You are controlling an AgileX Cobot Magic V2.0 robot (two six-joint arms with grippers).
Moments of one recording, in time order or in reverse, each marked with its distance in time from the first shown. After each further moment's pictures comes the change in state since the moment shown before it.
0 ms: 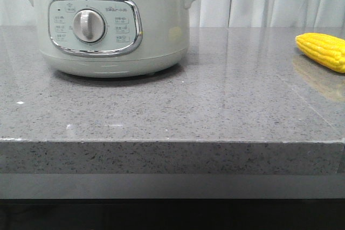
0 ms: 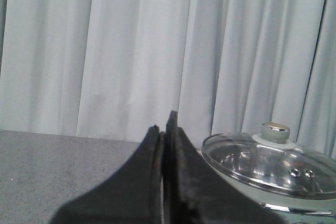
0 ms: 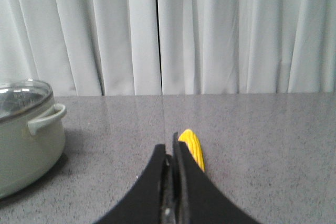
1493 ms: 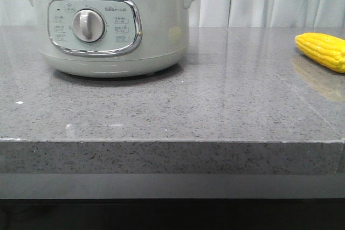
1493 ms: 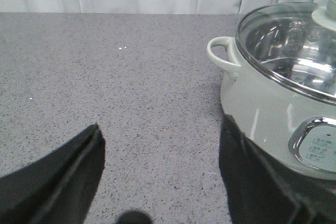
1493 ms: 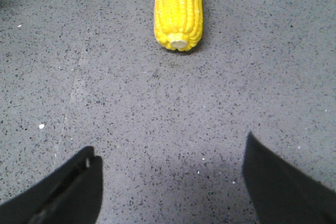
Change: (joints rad) left arm 0.000 0.576 -0.274 0.096 0.247 0.003; right arm 0.000 0.604 -0.201 -0.016 0.321 -0.006
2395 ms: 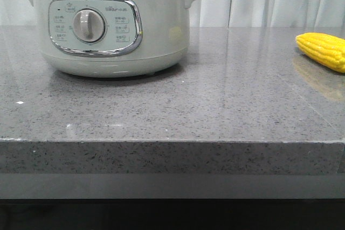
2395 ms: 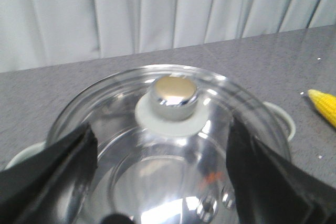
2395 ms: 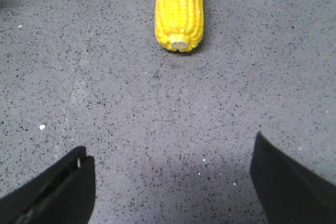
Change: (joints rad) left arm -0.410 0.577 -0.398 -0.040 -0.243 0.000; right arm 0.000 0.000 0.000 -0.002 0.000 -0.001
